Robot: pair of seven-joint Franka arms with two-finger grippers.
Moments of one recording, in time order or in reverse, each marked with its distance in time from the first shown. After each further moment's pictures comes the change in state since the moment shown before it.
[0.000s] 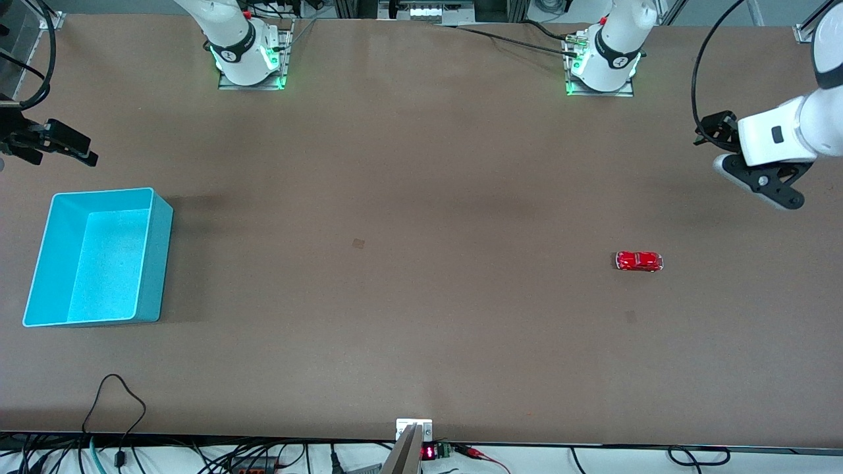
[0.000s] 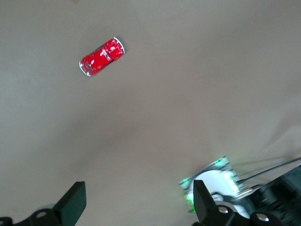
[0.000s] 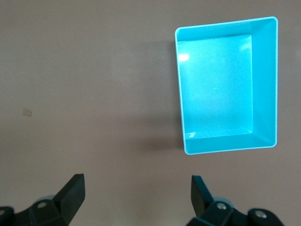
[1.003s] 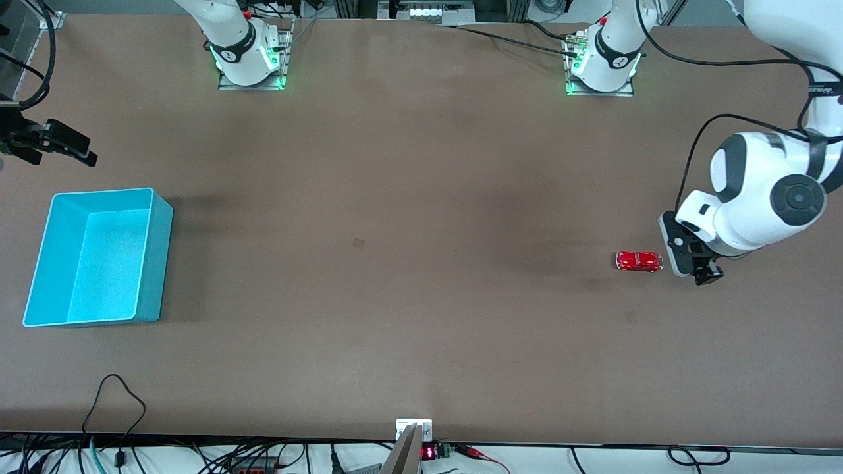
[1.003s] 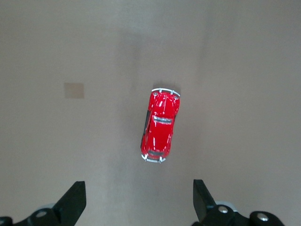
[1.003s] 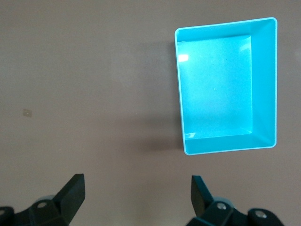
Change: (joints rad) left arm 0.035 0.227 0.001 -0.330 0.045 0.854 0.736; right arm 0.000 0.000 0.000 0.001 -0.001 0.001 0.000
